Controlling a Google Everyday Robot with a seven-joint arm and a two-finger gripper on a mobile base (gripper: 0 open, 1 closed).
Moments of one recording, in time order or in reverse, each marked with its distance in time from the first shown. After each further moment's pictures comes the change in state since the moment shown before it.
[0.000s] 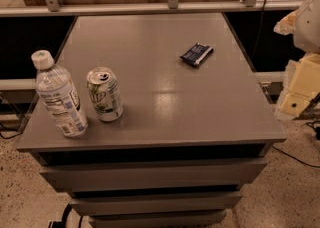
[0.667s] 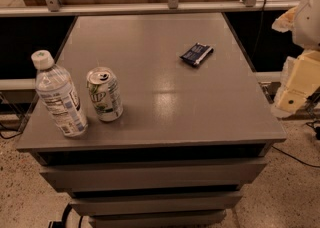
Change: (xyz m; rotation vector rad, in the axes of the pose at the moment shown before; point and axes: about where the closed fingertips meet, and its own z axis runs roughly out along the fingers) arm -0.007 -0.003 -0.002 0.007 -0.034 0.003
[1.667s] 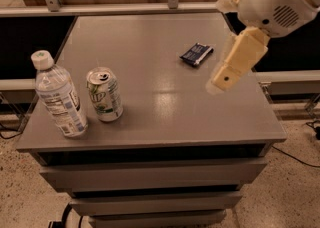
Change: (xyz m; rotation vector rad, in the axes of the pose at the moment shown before) arm -0.117 0.002 -0.005 -0.029 -0.369 -0.052
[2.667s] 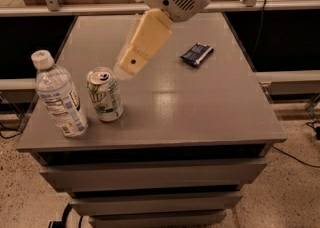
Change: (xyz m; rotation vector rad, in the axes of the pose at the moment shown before) arm -0.140 0.021 0.060 -0.148 -0.244 -0.111
